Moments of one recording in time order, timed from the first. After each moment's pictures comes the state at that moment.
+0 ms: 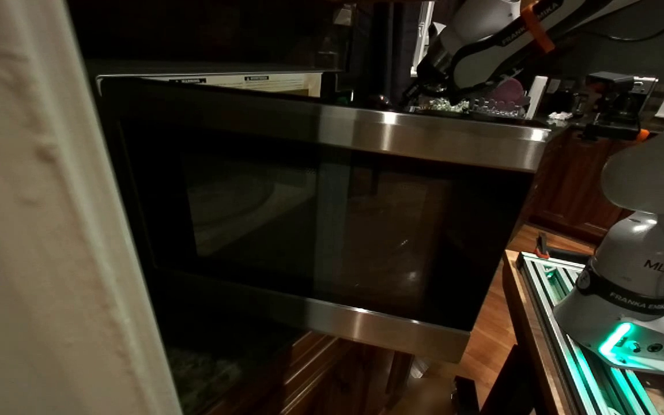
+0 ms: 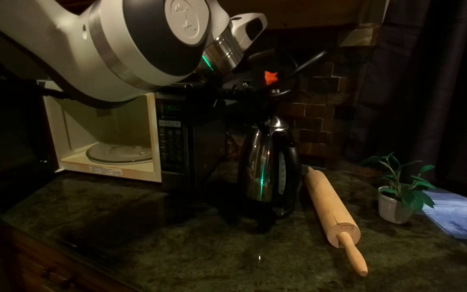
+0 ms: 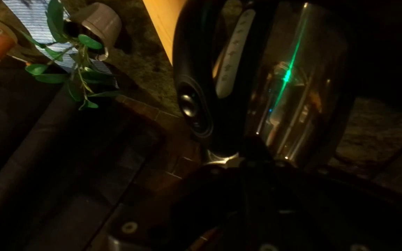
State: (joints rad) arm -1.13 -0.36 0.54 -2.55 -0.13 3.01 -0.16
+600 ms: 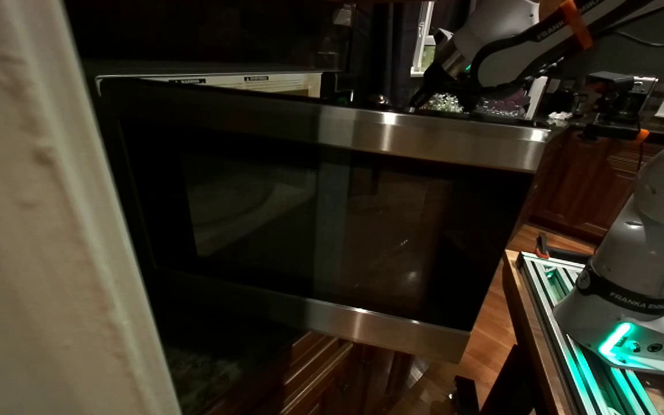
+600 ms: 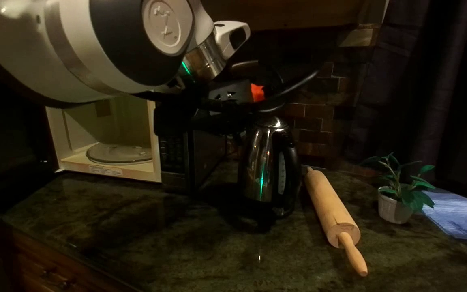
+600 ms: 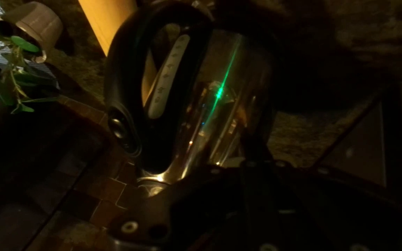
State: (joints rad) arm -0.58 -0.41 0.04 -2.65 -0.20 2.96 -0.23
